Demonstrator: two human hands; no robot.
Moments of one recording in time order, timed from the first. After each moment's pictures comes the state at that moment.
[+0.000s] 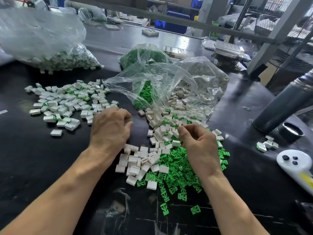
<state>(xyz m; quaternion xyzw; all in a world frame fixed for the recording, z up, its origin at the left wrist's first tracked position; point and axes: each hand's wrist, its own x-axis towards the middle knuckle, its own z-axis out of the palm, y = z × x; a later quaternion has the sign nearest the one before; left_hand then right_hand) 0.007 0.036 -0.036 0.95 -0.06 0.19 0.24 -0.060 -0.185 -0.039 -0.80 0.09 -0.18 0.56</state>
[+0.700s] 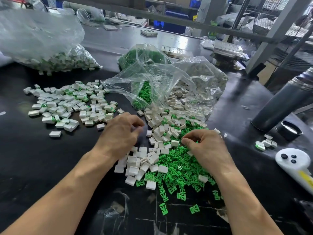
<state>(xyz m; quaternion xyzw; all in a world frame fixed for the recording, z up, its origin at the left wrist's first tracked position) 0.000 0.027 -0.037 0.92 -0.14 0.08 0.35 -0.061 -0.216 -0.023 -0.93 0.13 -0.06 0.33</state>
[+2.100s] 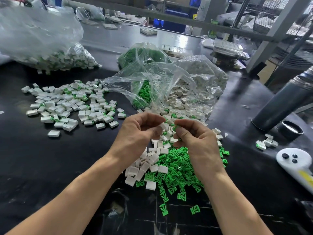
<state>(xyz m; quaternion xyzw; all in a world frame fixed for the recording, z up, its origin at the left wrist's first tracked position) -0.023 -0.006 -0.023 0.69 -0.13 -0.05 0.71 -0.061 -0.180 -0.029 -0.70 0.05 -0.14 0.70</state>
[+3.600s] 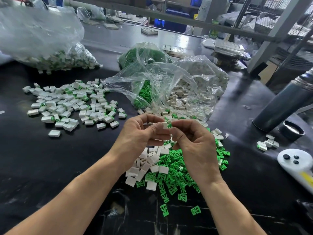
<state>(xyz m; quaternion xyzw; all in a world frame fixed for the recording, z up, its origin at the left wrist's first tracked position) -0.028 -0.007 -0.014 0.61 -0.09 -0.15 0.77 -0.069 -0.170 -0.031 -0.74 -0.01 -0.19 0.65</state>
